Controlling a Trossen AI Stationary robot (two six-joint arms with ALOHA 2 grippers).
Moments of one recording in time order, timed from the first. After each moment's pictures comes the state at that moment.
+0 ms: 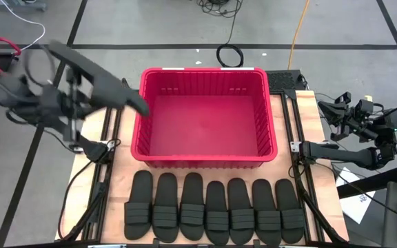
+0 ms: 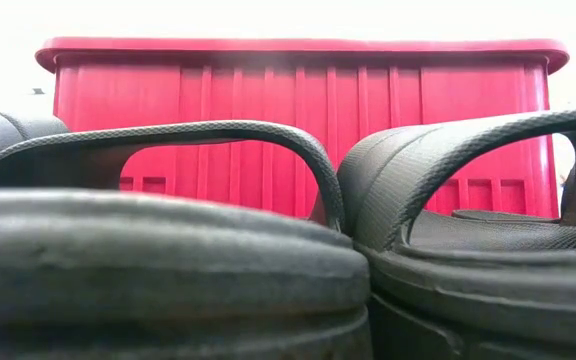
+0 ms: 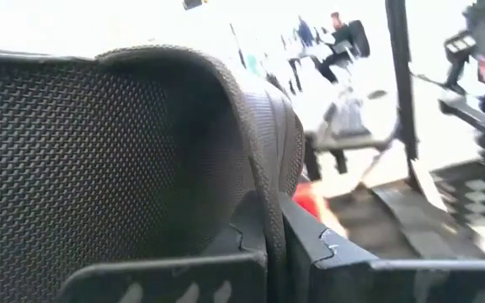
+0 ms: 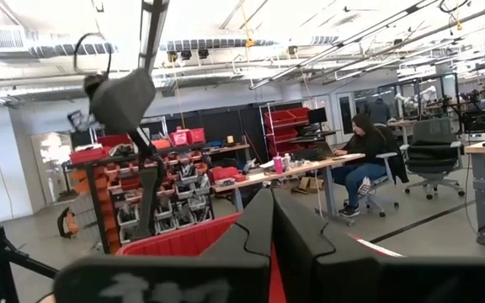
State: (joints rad) left arm -0.51 0.94 1.83 -0.92 -0.57 0.30; right arm -0.12 0.01 0.88 -0.61 0.29 0.10
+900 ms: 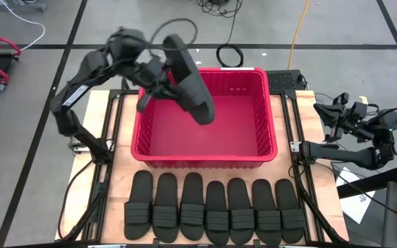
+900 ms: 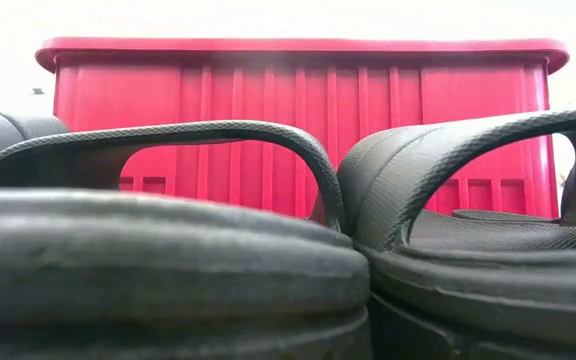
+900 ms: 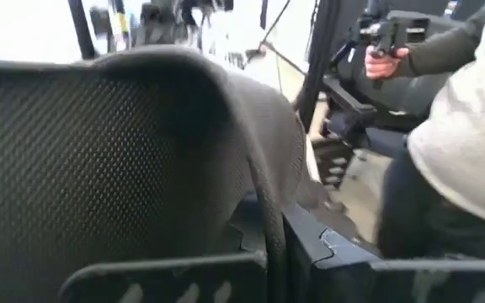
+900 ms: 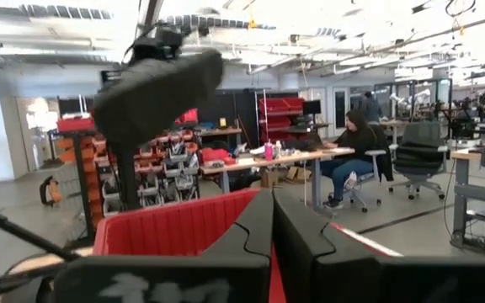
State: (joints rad) left arm 0.48 1.57 2.13 -1.02 0.86 0.28; right arm -0.12 0.01 0.86 -0.65 0.28 0.02
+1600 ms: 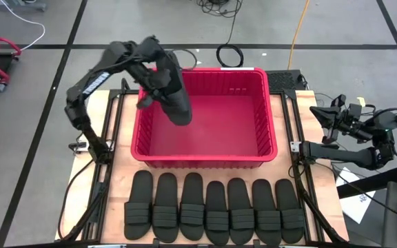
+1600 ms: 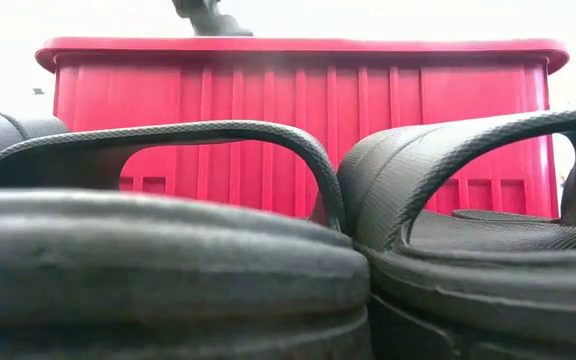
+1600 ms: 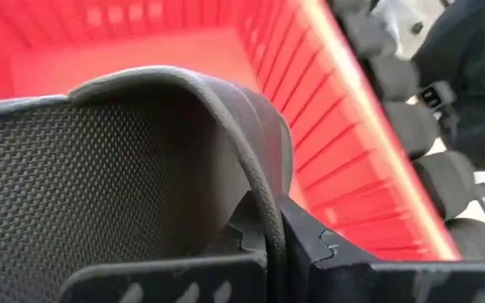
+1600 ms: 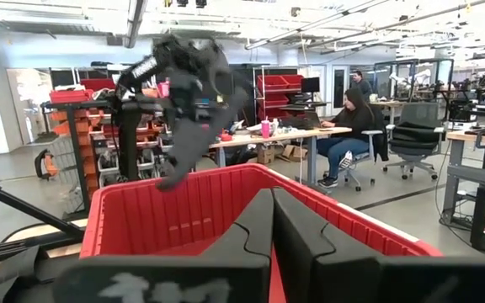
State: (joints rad) left arm 0.66 1.71 2.06 -1.57 0.68 0.81; right arm -0.12 0.01 0.86 -0.73 0.29 0.02
